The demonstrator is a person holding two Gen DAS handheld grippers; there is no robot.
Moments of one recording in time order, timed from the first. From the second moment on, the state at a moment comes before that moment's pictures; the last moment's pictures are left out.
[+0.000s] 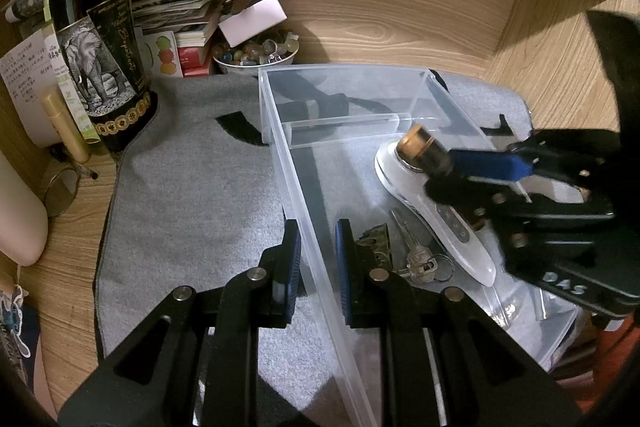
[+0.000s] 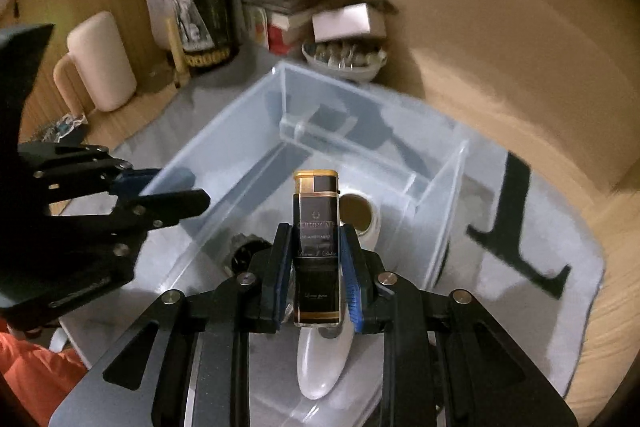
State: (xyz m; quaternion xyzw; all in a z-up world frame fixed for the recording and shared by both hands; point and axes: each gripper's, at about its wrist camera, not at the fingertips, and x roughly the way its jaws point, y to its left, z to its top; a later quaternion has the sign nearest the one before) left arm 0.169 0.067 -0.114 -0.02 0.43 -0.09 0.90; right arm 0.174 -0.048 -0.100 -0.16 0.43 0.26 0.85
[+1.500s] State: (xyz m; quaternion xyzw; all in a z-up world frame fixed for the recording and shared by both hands) left arm 0.168 0.066 -0.114 -0.02 0.43 -0.09 0.90; right arm 0.107 -0.192 -0.115 -0.05 0.46 0.09 0.88
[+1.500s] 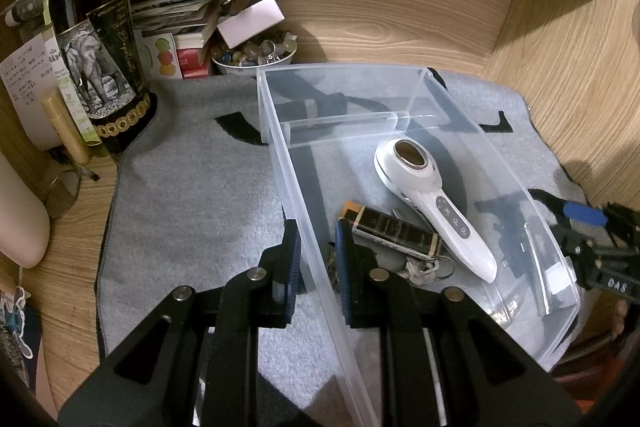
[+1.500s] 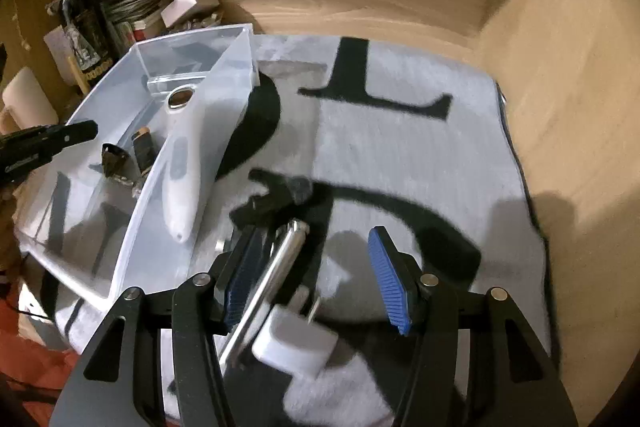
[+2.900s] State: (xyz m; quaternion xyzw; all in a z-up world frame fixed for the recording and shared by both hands) left arm 0.167 0.062 -0.114 -0.02 0.43 -0.09 0.90; right arm 0.145 -0.152 -0.065 -0.03 0.36 0.15 0.92
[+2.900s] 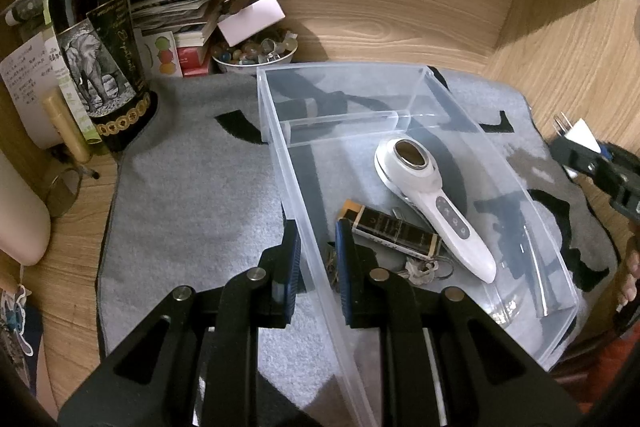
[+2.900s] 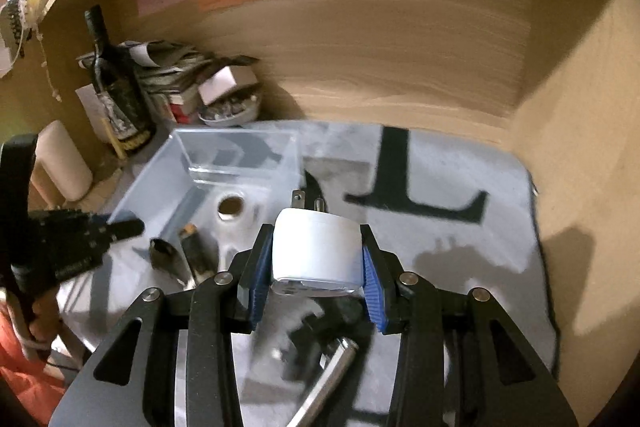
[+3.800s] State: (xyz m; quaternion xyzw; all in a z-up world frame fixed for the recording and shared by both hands) left arm 0.166 0.066 -0.114 -0.02 0.43 -0.09 0.90; right arm 0.177 -0.037 -0.100 -0.19 0.42 0.27 0.85
